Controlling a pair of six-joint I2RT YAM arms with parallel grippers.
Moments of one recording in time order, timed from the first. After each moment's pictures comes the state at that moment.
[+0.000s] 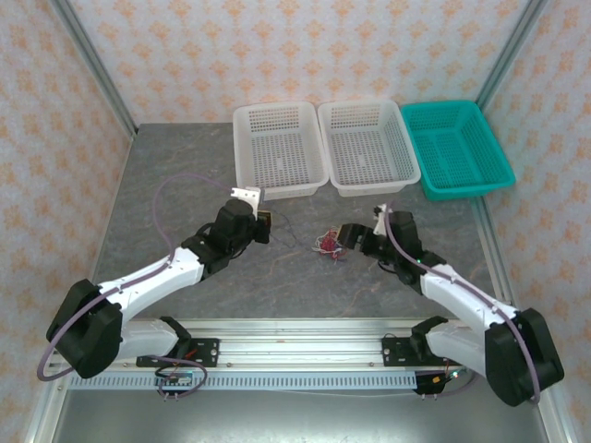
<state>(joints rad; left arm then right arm) -0.59 1.24 0.69 -0.01 -0.15 -0.39 0.43 1.08 0.49 -0.03 -0.26 0.66</state>
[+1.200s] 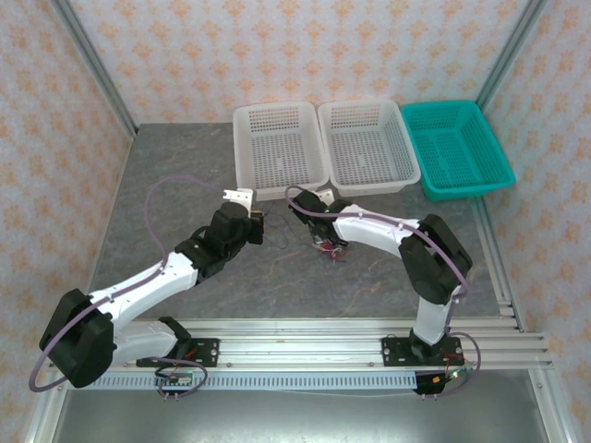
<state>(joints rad) -0.59 1.17 0.67 -0.06 -0.26 -0.38 0.78 1.80 1.22 -0.69 0.52 0.50</state>
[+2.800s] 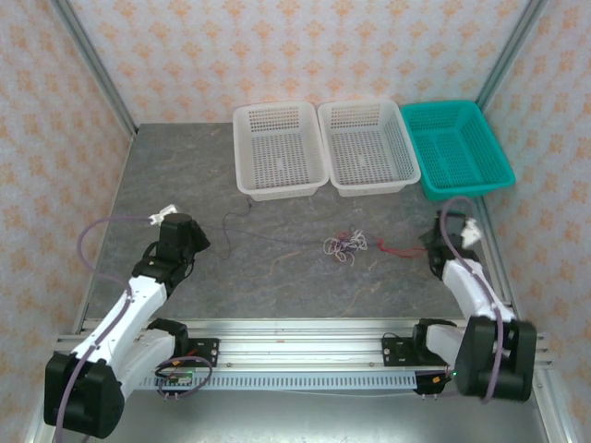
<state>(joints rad) -0.14 0.91 0.48 -0.28 -0.19 -0.67 -0.05 1.13 0.51 -0.31 0.21 0.79</state>
